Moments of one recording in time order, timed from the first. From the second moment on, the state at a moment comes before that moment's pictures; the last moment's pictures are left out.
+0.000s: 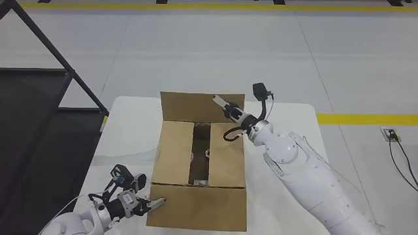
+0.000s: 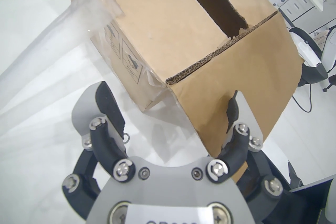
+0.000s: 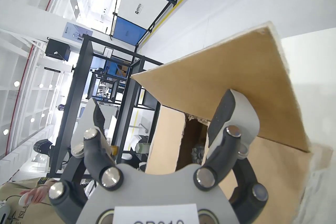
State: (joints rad) left arm 1.49 -1.08 -1.64 -1.73 0.82 -0.75 -0.51; right arm -0.53 -1.28 0.82 -1.19 0.09 -0.04 0.22
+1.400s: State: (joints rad) left arm 1.55 -1.06 -1.64 -1.76 0.92 -0.65 -0.30; right arm -0.32 -1.46 0.79 -0.68 0.20 -0.33 0.47
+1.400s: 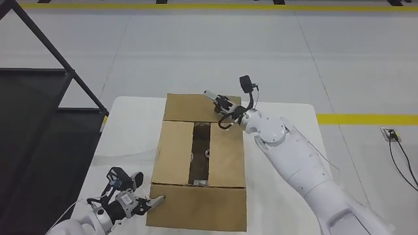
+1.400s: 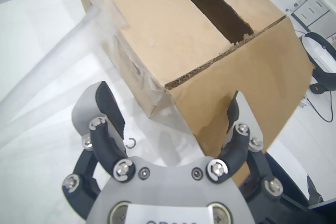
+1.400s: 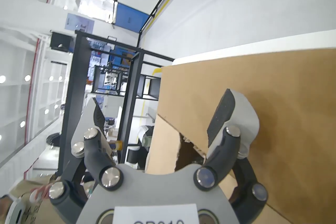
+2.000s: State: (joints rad) left arm 1.53 -1.07 -1.67 -1.72 0.79 -0.44 -0.26; right arm -0.42 -1.41 0.86 -0.92 0.17 -0.26 0.76
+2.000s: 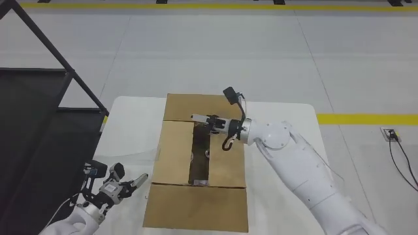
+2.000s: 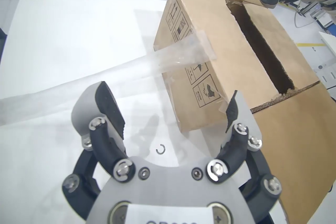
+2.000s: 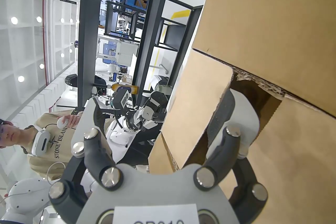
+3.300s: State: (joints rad) left arm 1.55 -1.08 -1.56 -1.75 1.04 -0.37 -0.18; right arm -0.31 -1.54 0.69 -0.70 0.16 -0.17 0.91
